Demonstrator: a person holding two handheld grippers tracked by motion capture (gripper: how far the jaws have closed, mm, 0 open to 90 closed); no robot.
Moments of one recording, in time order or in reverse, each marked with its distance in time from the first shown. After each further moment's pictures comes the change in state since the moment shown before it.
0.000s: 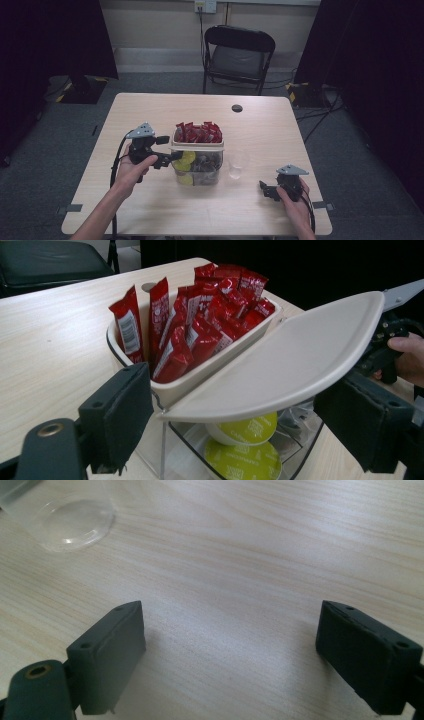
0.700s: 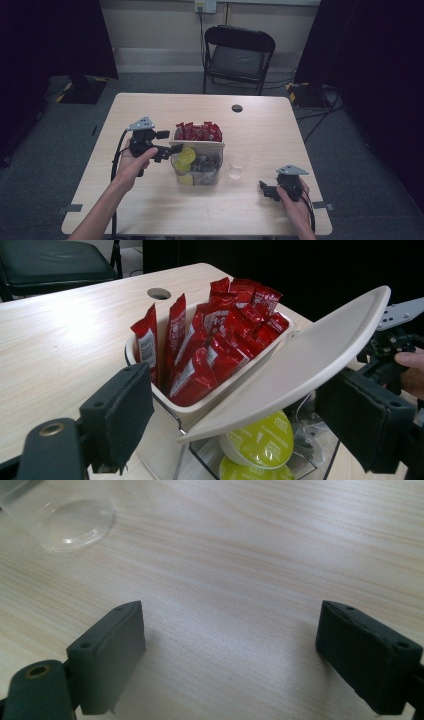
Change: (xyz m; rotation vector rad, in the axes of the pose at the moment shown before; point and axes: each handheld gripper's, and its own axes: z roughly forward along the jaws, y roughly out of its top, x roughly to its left) left arm 0.013 0.009 0.006 -0.010 0.000 -0.028; right arm 0.000 0.000 0.000 0.000 0.000 0.001
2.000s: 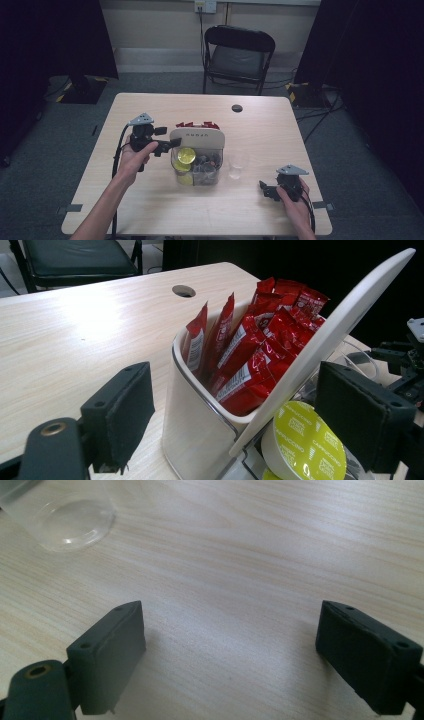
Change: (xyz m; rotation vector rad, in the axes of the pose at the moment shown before) left arm 0.022 -0.003 0.011 0.002 0.056 -0.050; right arm 0.000 0.000 0.000 0.000 0.000 -0.001
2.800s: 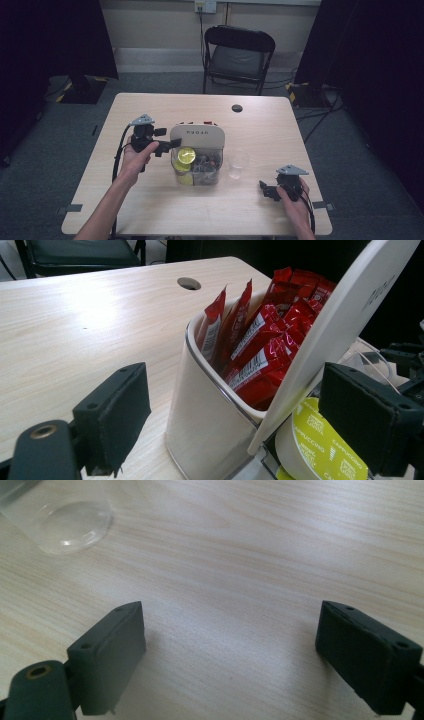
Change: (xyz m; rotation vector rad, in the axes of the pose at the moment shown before) left arm 0.006 -0.006 0.007 0.010 0.010 -0.031; right arm 0.001 0.000 0.000 0.000 -0.011 0.011
